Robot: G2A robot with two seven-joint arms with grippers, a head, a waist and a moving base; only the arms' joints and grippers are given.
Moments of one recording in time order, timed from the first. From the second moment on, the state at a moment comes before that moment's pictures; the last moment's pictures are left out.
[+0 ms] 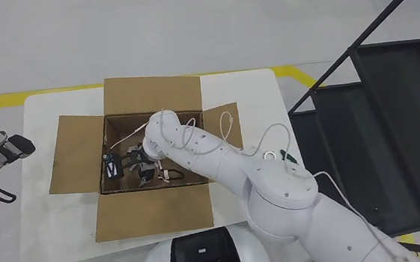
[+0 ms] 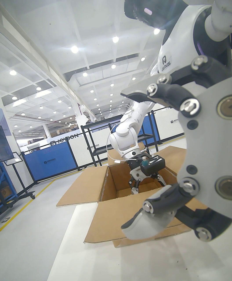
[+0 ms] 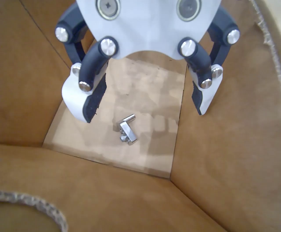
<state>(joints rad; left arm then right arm) 1.24 -0.76 -1.70 -1.20 -0.71 -0.51 -1.23 -0.35 -1.95 0.22 -0.31 -1.12 -0.82 0.36</state>
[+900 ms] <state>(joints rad) 1.26 -0.76 -1.69 -1.24 -0.65 -0.51 -1.17 -0.35 -2.00 0.28 -0.18 -1.06 -0.76 0.24</state>
